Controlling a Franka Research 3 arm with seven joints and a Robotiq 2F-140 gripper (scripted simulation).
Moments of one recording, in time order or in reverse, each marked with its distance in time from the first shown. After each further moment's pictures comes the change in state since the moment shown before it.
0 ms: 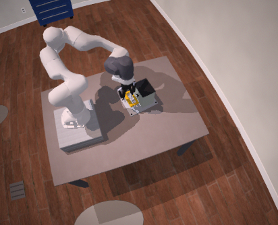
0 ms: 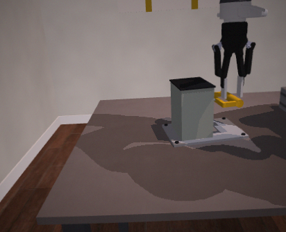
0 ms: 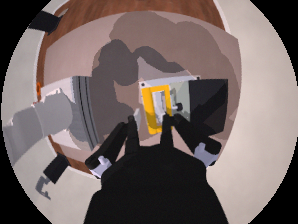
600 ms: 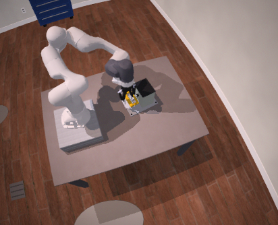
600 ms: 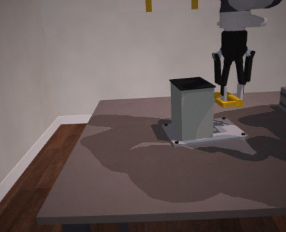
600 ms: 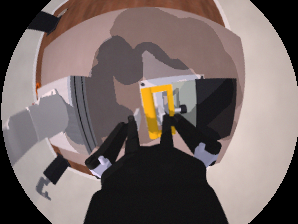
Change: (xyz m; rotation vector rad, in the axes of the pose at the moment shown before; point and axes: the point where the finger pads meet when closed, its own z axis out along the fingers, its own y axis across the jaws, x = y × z) arm -0.001 -0.001 0.025 0.001 0.000 0.005
